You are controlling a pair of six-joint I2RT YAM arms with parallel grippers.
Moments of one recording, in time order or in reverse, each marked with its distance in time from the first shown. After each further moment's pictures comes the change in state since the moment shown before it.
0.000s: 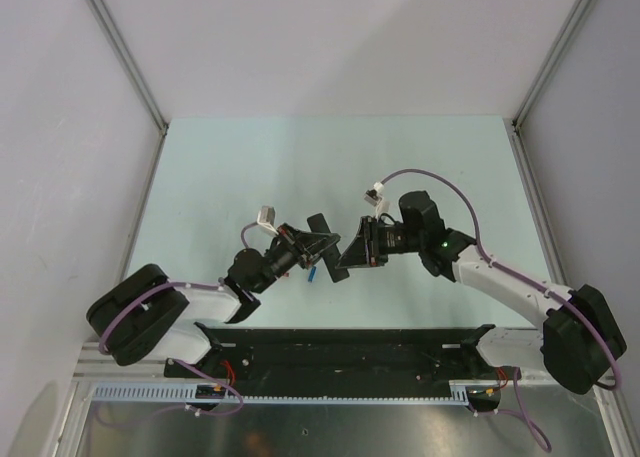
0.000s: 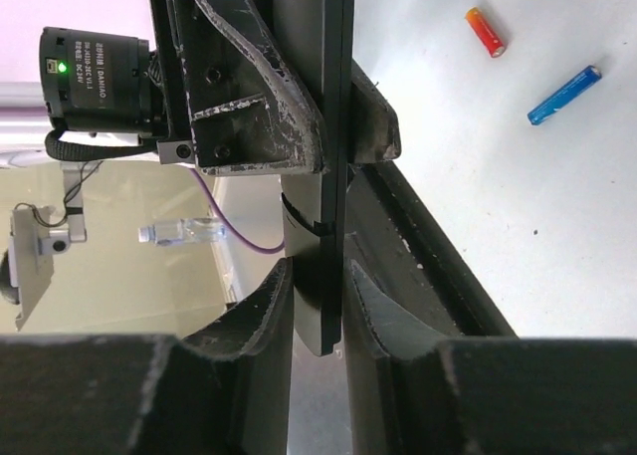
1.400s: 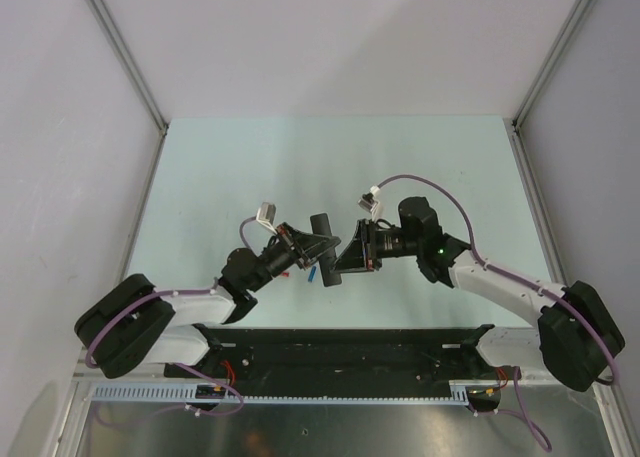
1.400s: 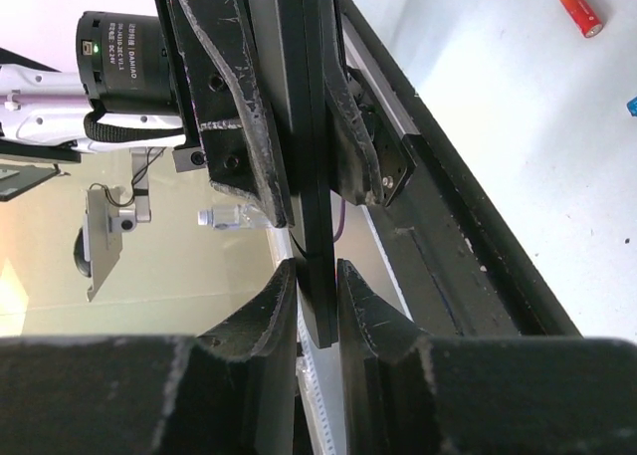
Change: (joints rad) left arm 0.010 -0.092 0.004 -0.034 0.121 0.069; right arm 0.021 0.006 -0.077 0.225 -0.067 0.188
